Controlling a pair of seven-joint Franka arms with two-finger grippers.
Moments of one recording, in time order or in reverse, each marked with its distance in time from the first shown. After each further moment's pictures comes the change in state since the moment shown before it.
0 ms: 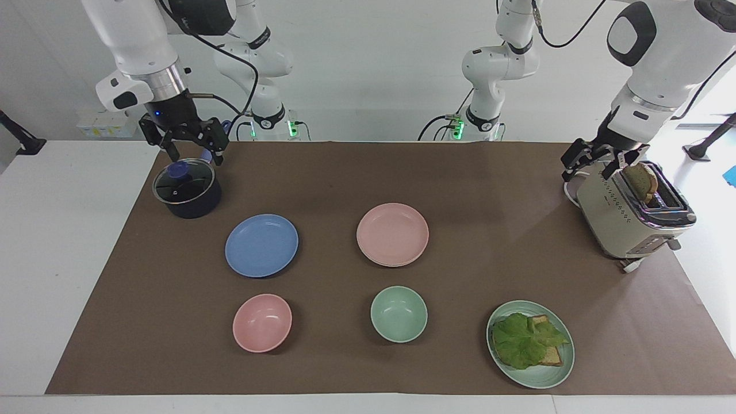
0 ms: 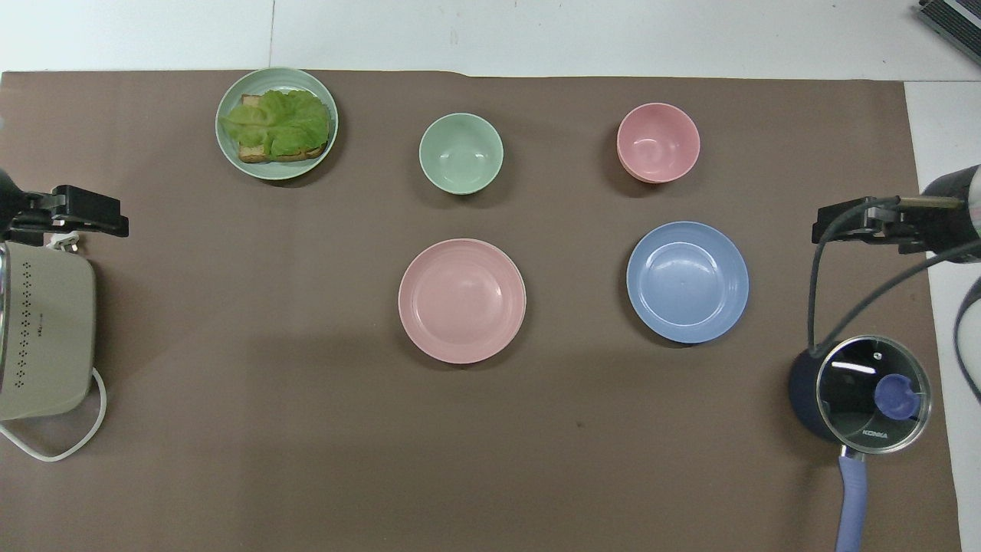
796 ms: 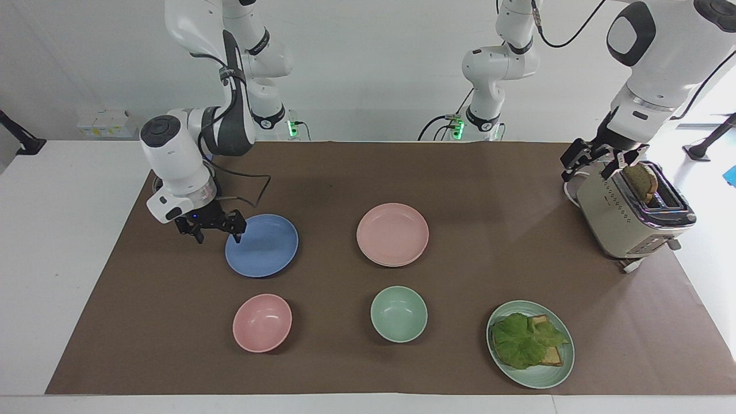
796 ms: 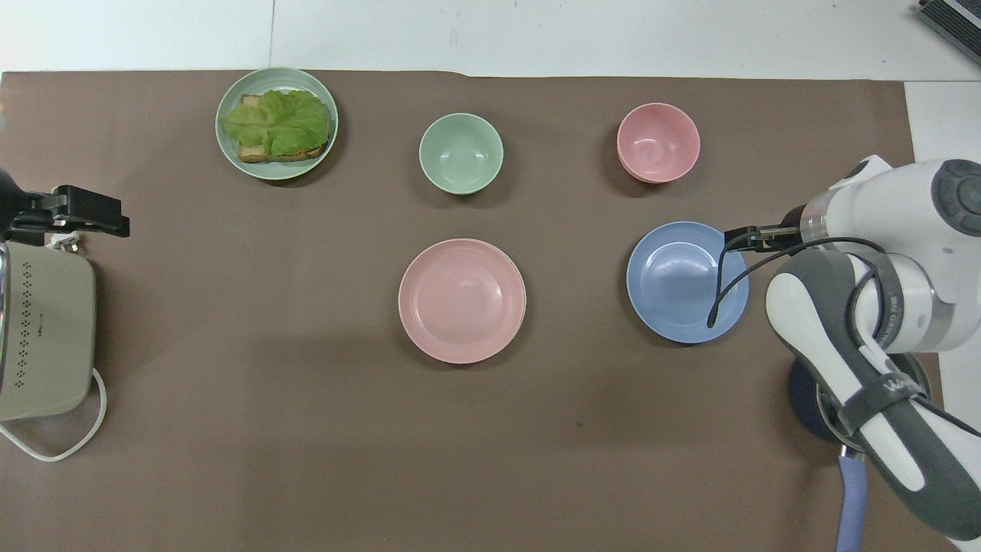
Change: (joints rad) left arm 0.000 0.000 -0.001 0.000 0.000 0.000 0.000; right arm -0.043 0.216 -0.003 -0.343 0.020 0.566 -0.186
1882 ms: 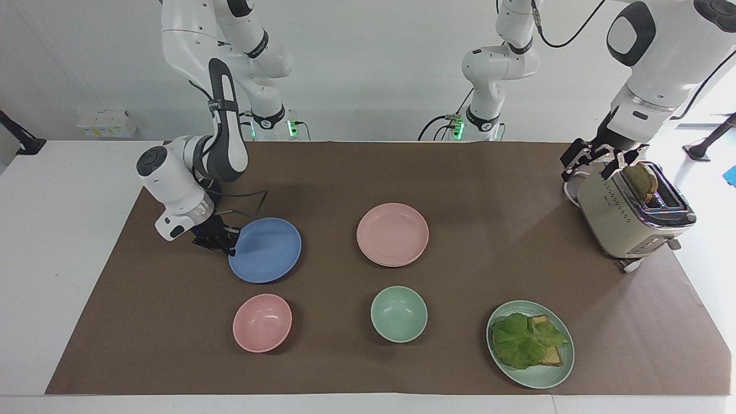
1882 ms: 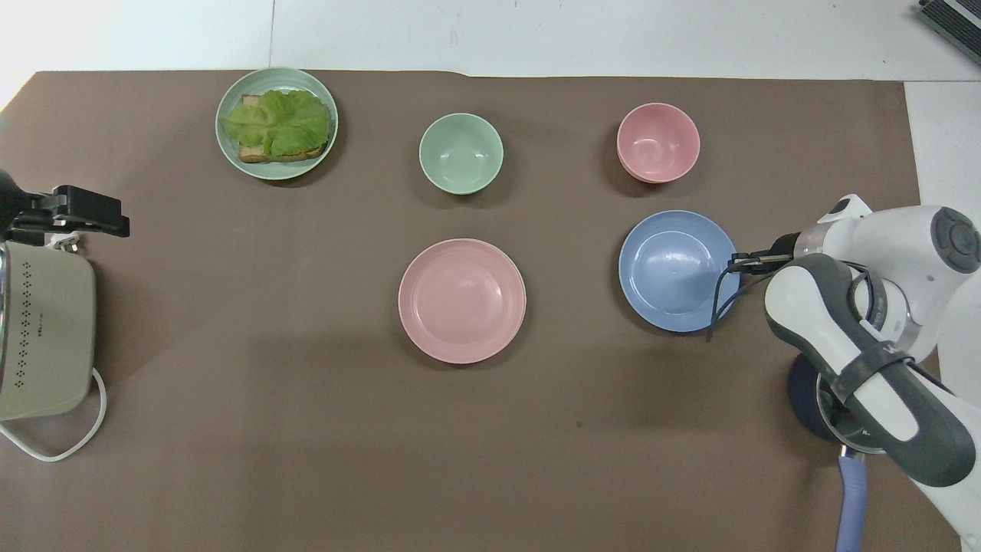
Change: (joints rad) left arm 0.000 0.000 0.000 0.000 0.000 0.000 0.000; right arm -0.058 0.063 0.005 -0.102 0.263 0.137 -0.257
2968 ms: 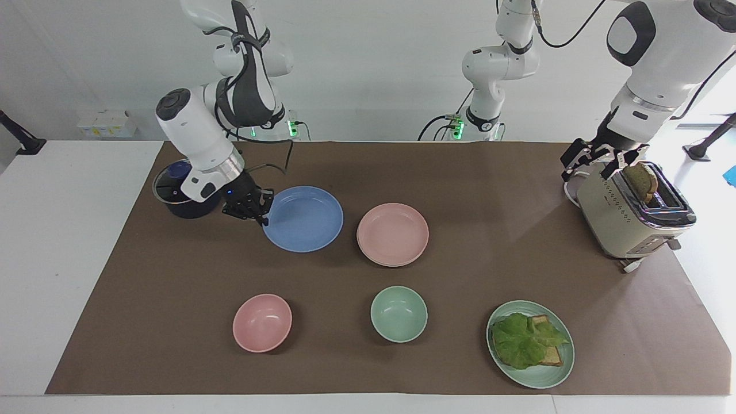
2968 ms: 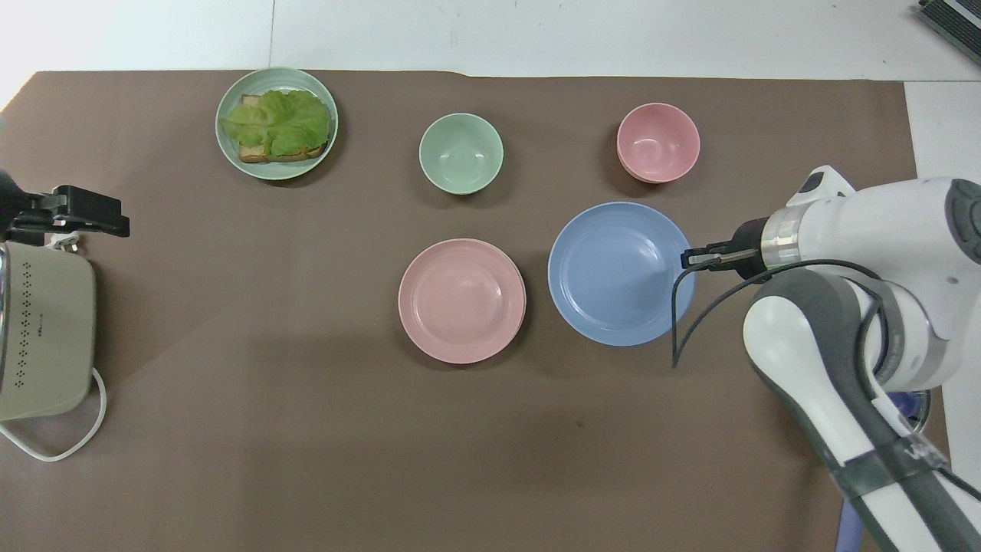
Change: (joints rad) left arm 0.000 0.000 0.000 0.000 0.000 0.000 0.000; right arm 0.189 -0.213 0.027 0.068 0.012 -0.233 0.151
